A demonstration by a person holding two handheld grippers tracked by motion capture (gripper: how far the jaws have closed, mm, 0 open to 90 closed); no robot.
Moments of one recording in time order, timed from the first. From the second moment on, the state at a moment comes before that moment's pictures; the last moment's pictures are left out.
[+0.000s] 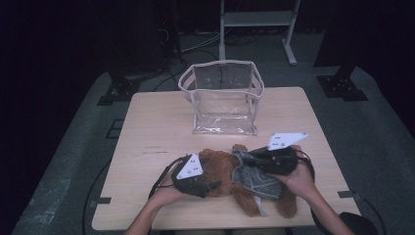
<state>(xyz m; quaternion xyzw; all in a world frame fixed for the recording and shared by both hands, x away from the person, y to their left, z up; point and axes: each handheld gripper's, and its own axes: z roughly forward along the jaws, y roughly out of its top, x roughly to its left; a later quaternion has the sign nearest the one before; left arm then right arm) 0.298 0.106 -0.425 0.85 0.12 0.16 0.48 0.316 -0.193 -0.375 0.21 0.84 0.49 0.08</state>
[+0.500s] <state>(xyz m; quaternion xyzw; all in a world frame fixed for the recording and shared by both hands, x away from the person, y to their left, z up) 0.297 0.106 -0.427 0.85 0.14 0.19 0.46 0.327 -0.214 -0.388 0.25 0.84 0.47 0.10</state>
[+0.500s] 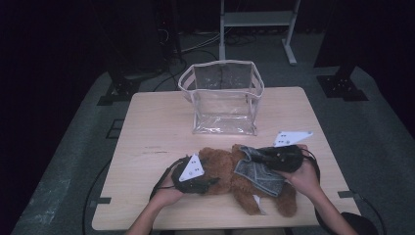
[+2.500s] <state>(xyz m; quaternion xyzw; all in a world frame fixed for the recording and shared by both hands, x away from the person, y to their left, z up) 0.280 0.118 -0.426 0.85 0.17 0.19 0.46 0.326 -0.248 -0.392 0.30 0.79 0.53 0.04</state>
